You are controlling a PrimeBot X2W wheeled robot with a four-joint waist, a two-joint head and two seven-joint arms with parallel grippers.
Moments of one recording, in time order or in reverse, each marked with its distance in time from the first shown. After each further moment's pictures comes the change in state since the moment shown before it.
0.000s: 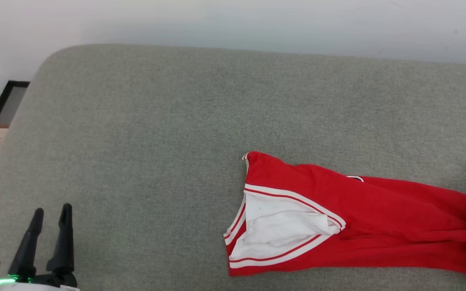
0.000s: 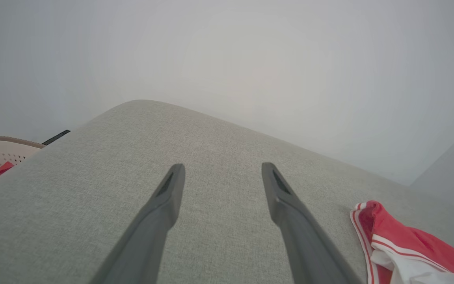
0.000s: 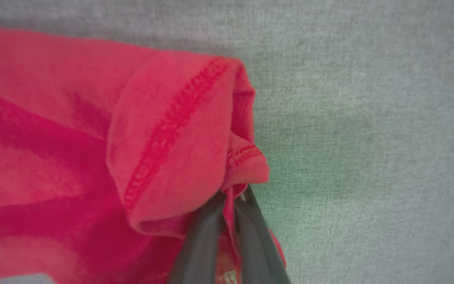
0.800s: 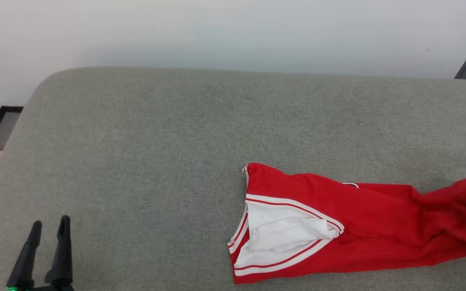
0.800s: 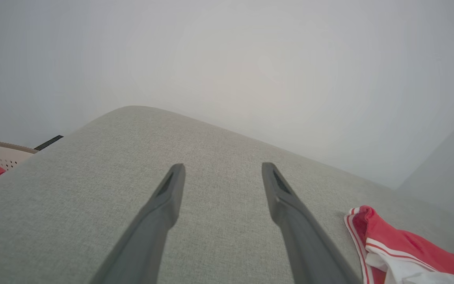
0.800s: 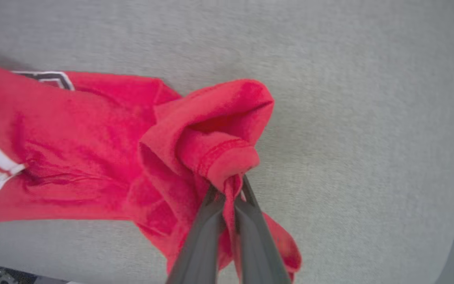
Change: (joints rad) left arm 0.046 -0.012 0.017 -0.003 0.005 0.000 0.000; right arm 0.061 -0.093 0.103 -0.369 0.204 0.000 0.107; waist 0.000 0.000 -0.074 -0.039
